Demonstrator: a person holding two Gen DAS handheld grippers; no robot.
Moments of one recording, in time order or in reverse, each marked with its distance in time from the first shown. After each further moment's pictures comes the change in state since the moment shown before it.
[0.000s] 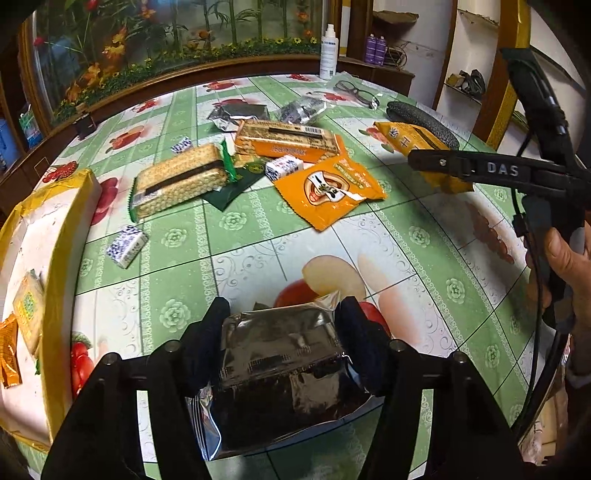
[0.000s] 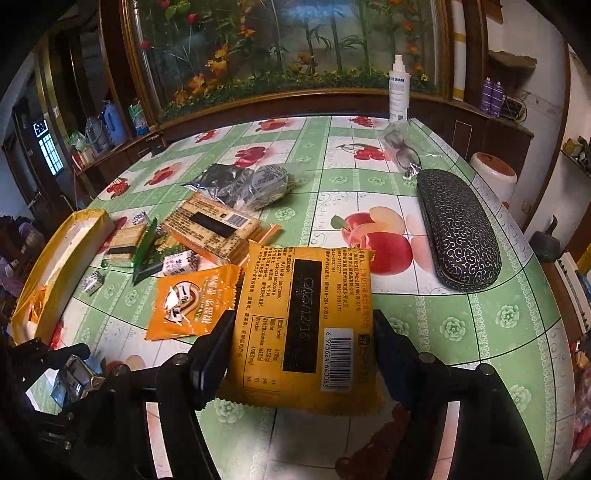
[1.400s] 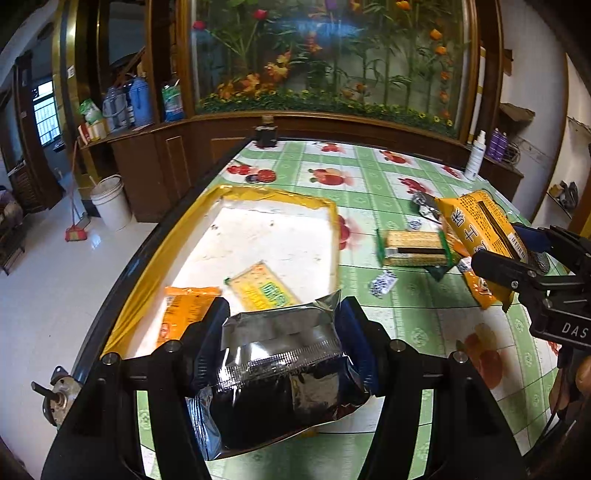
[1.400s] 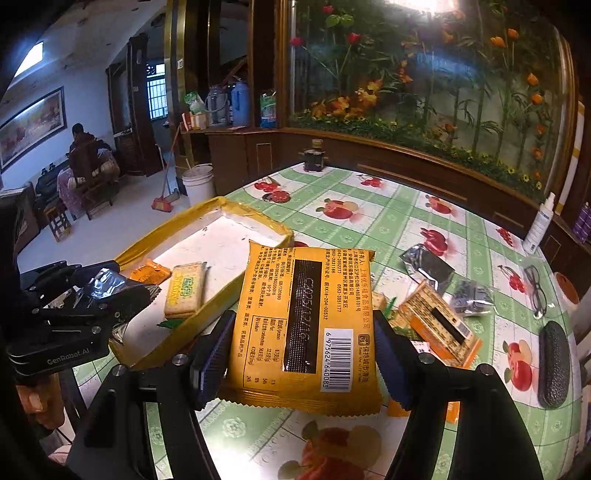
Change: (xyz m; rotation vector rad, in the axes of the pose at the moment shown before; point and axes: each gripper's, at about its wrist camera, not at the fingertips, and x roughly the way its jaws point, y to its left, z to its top) left arm -0.099 0.162 -0.033 -0.358 -0.191 0.340; right arm -0.024 0.233 0.025 -0.428 -0.095 0.212
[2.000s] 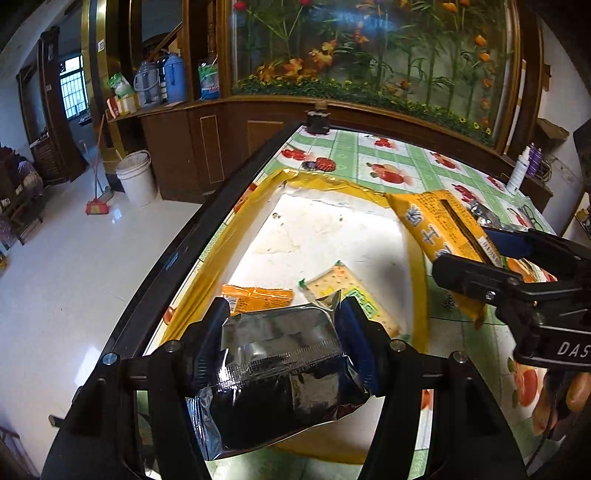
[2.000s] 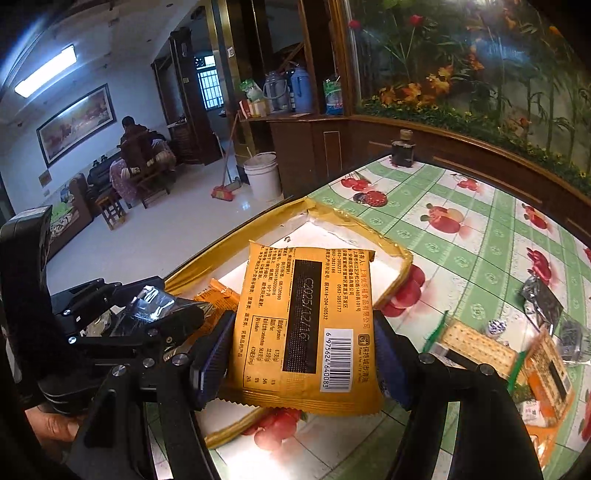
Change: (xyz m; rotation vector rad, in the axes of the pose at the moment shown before) left arm 0.036 0.064 0.005 -0.095 0.058 0.075; right arm 0.091 0.065 0.044 -0.019 0.059 0.258
